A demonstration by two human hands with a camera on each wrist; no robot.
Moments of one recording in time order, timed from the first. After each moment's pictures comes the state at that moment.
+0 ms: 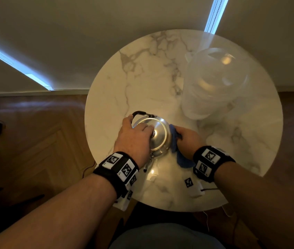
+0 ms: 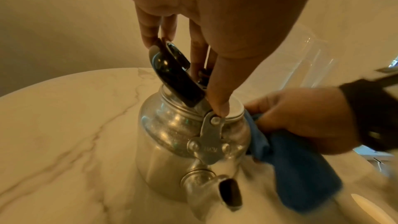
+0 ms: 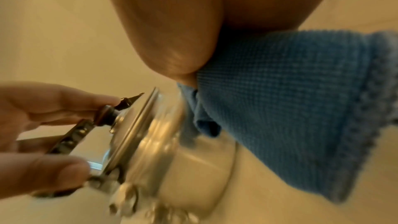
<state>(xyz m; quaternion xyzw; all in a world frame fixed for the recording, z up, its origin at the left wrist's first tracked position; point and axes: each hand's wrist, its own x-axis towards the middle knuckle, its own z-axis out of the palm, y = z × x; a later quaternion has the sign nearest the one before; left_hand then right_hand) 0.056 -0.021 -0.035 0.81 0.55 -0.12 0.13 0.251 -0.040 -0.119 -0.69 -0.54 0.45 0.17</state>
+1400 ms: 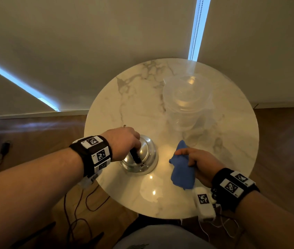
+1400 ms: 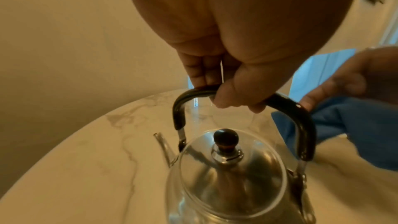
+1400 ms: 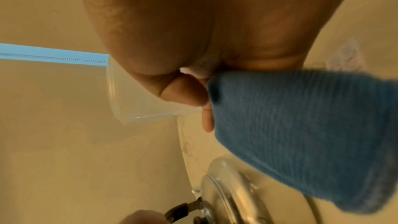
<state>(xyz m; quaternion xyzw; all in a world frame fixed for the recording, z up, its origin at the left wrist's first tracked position) 0.058 0.011 0.030 0.91 0.32 -0.24 0.12 0.318 -0.108 -0.069 -0.58 -0.17 0.71 0.35</state>
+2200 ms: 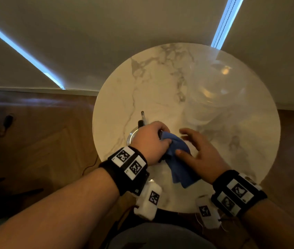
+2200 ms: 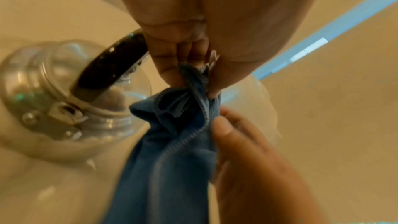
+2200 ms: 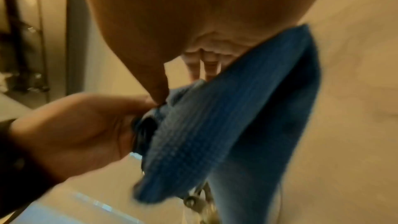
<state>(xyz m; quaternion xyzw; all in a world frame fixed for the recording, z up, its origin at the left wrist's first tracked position) 0.086 -0.039 0.002 0.68 0.61 0.12 0.39 0.276 -0.101 -0.045 -0.62 -0.57 0.47 0.27</state>
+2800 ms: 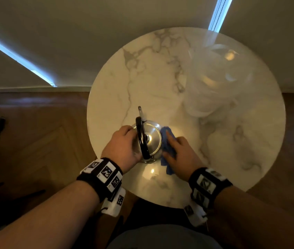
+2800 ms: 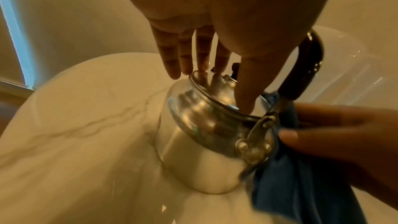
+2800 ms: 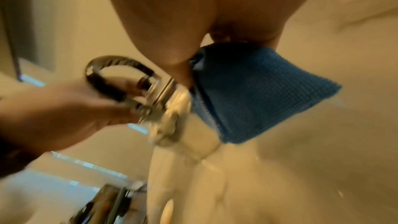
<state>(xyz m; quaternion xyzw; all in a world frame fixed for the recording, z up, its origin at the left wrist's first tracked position) 0.007 -0.039 -0.052 0.75 0.60 -0.03 0.27 0.223 -0.097 -0.117 -0.64 -0.59 0.45 0.19</state>
